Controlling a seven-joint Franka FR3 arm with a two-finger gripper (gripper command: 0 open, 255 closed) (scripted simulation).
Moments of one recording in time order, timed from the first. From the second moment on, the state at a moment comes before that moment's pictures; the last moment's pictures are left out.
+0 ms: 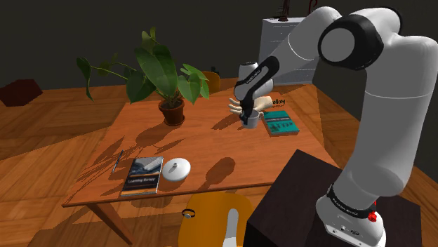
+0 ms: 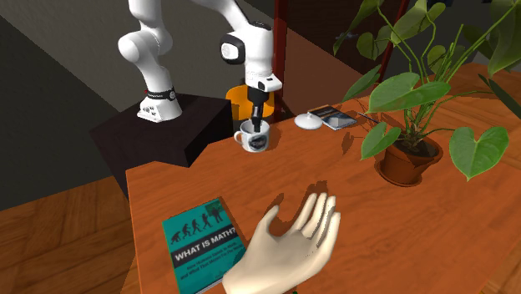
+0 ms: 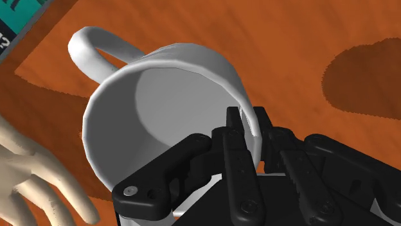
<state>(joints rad) -0.03 0.29 -0.25 -2.17 0.02 2.45 -0.42</state>
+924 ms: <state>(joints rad) 0.17 0.39 -0.15 -2.01 0.00 2.38 -0.11</state>
